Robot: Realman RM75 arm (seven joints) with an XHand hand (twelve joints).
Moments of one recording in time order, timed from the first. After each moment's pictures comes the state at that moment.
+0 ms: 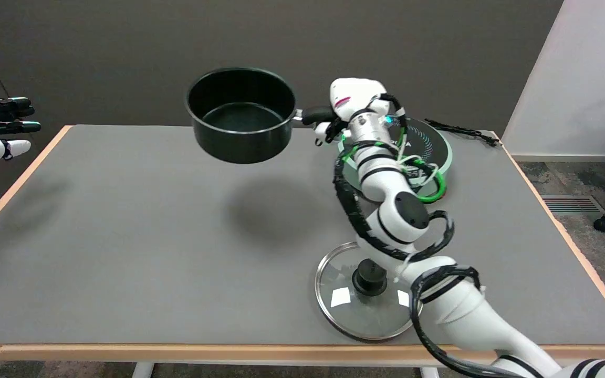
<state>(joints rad) 0.39 -1.56 -1.79 1.52 -1.17 -0.52 1.21</state>
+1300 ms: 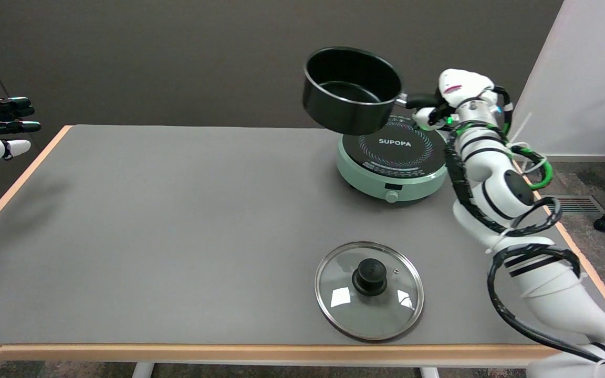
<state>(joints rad) 0.32 -1.22 -1.53 1.57 -0.86 -0.50 1.21</state>
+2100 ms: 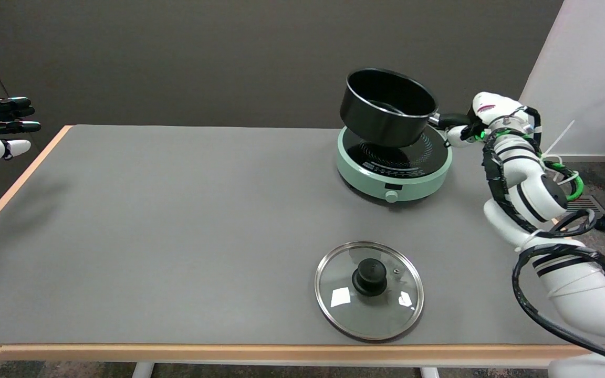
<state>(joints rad) 0.27 -1.14 -1.40 1.49 -0.66 -0.49 1.12</state>
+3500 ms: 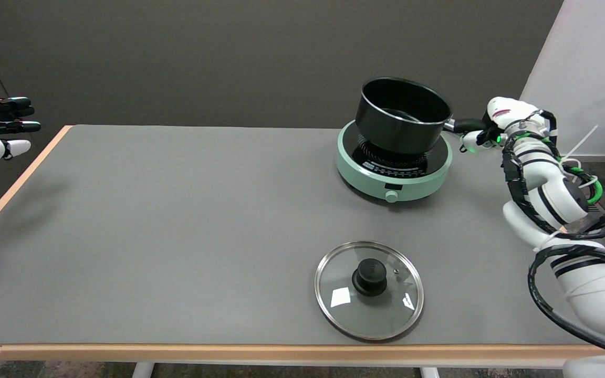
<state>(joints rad) 0.23 -1.10 -1.33 1.44 -0.59 -0.41 1.04</state>
